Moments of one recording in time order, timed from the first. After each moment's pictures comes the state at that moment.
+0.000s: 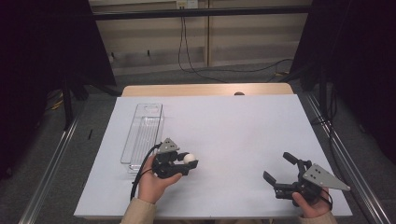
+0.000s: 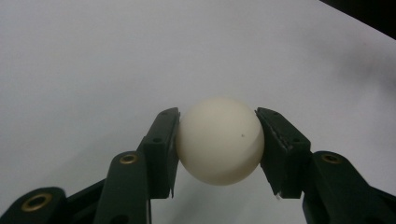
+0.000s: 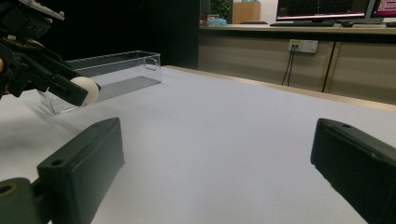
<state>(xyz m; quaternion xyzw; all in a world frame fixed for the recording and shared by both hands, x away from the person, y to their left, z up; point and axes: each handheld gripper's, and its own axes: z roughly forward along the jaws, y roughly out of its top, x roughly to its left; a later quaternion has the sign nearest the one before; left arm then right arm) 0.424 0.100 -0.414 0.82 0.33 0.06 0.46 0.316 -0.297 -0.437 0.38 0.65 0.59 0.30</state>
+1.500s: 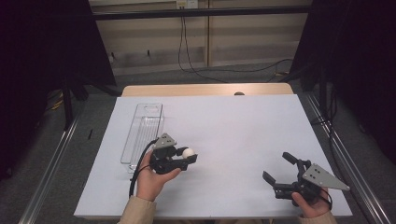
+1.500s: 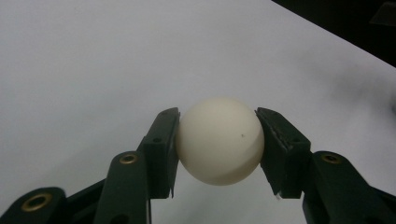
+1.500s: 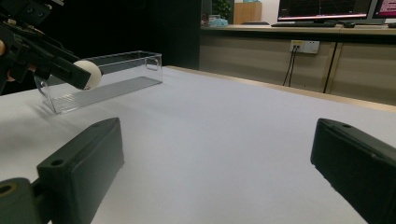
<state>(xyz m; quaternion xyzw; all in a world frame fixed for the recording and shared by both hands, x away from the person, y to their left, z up) 0.428 0.103 -0.399 0.81 0.34 0.07 0.48 0.317 -0.296 -0.437 0.37 0.65 0.59 0.30</state>
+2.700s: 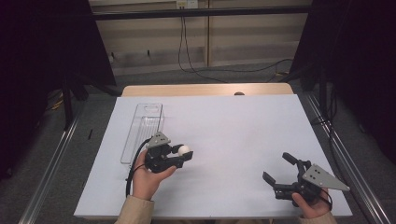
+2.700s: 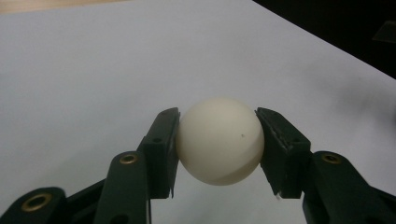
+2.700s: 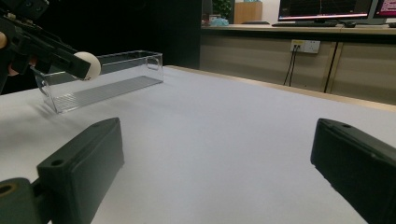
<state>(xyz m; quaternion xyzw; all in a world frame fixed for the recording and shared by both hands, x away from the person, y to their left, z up) 0.430 0.117 -0.394 0.79 0.35 0.07 0.50 0.316 -0.296 -0.437 0.37 0.66 0.59 0.30</state>
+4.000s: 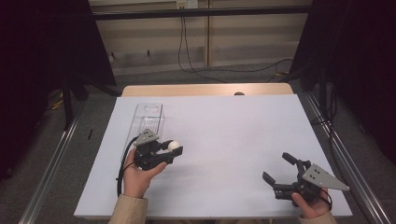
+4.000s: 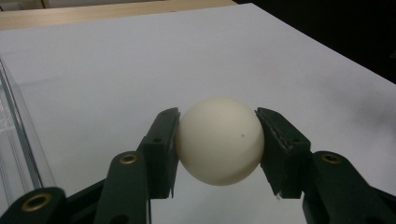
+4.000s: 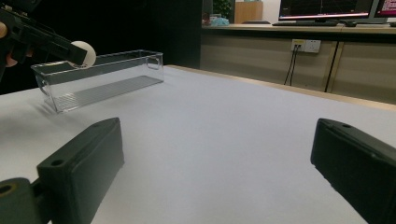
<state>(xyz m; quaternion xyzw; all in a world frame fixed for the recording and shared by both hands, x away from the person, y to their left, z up) 0.434 0.140 -0.387 0.78 0.37 0.10 0.50 0.316 -0.296 -0.438 0.37 0.66 0.59 0.30</state>
